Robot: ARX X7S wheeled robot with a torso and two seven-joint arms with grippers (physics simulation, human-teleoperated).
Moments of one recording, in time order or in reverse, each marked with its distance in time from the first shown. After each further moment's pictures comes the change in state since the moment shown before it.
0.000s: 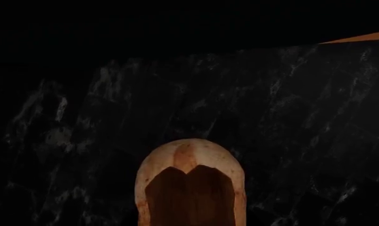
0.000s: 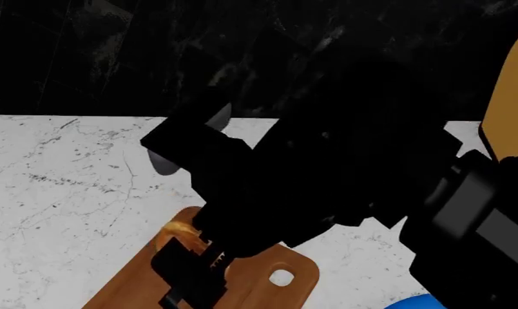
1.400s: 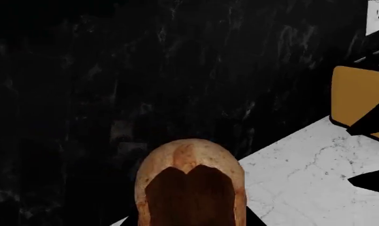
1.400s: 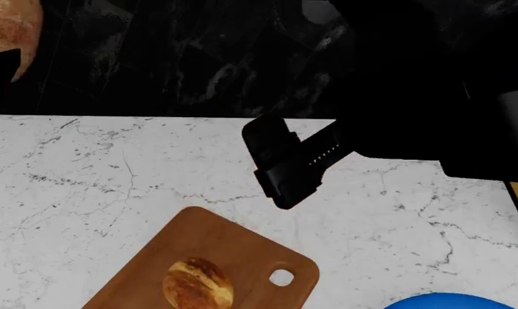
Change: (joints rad) left arm -0.250 0.080 0.030 0.082 -0.410 -0.343 -0.049; right arm 0.170 0.366 0.207 -0.107 0.302 -0.020 0.291
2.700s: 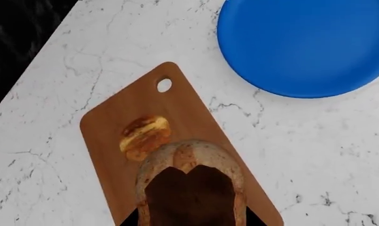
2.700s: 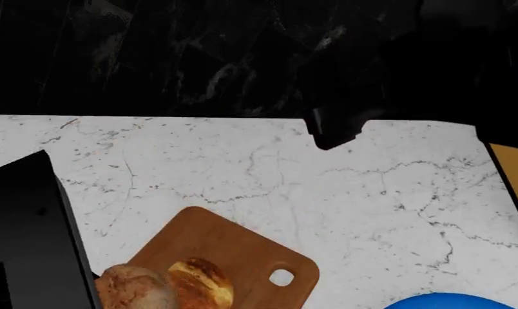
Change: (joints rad) left arm -0.099 0.295 0.268 -0.065 -0.469 -0.301 0.078; right arm -0.015 0.034 -0.006 0.107 -0.115 -0.111 -0.004
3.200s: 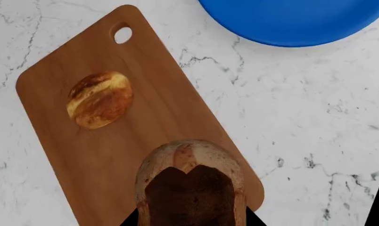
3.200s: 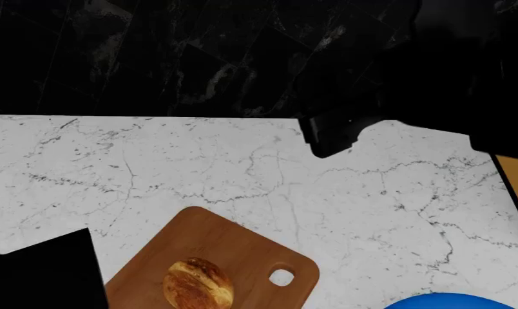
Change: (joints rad) left arm 0.118 0.006 0.076 0.032 0.020 -0.016 0.026; right arm -0.023 0.006 -0.005 -0.020 0.003 -0.017 0.003
